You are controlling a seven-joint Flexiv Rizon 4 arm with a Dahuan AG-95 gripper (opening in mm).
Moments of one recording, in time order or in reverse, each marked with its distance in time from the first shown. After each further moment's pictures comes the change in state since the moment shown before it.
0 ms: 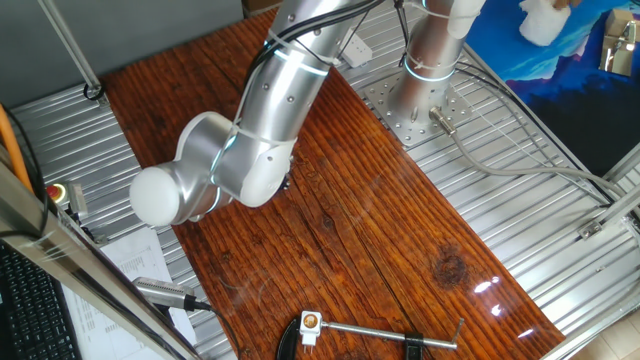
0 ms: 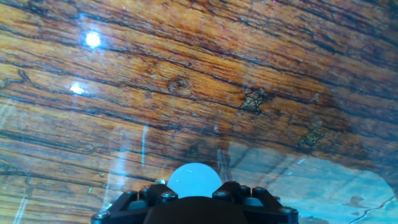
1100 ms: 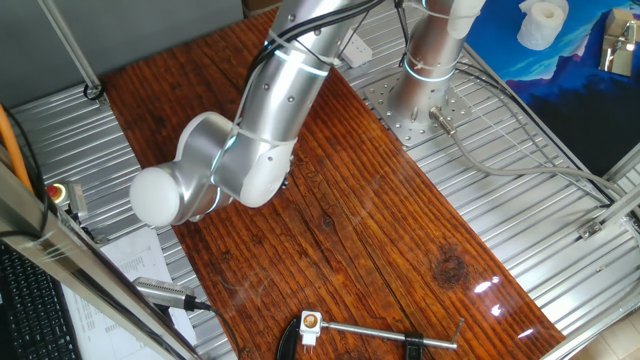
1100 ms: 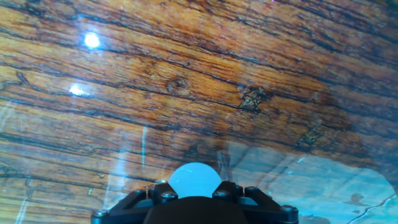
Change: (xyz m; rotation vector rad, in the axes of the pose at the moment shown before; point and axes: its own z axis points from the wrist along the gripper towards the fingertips) arm 0.000 -0.001 -0.001 -0.002 -0.002 0.017
